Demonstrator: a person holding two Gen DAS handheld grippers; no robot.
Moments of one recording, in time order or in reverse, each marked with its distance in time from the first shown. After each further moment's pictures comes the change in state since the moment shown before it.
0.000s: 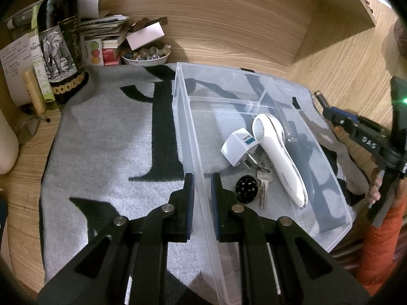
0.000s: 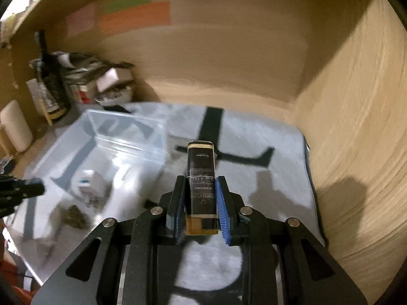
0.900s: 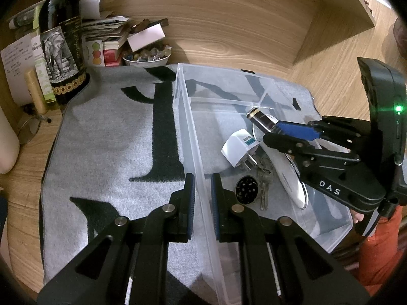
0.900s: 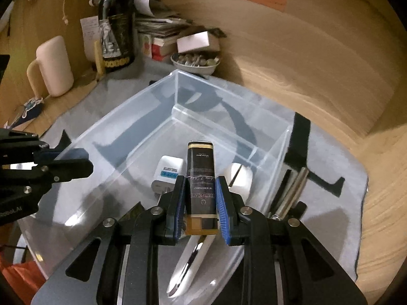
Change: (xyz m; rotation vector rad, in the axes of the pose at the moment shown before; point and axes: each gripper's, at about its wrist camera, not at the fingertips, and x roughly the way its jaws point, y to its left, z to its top) left arm 0.000 0.003 0.003 0.001 -0.005 -0.001; right arm 0.043 0.104 0.003 -0.288 0.136 0.169
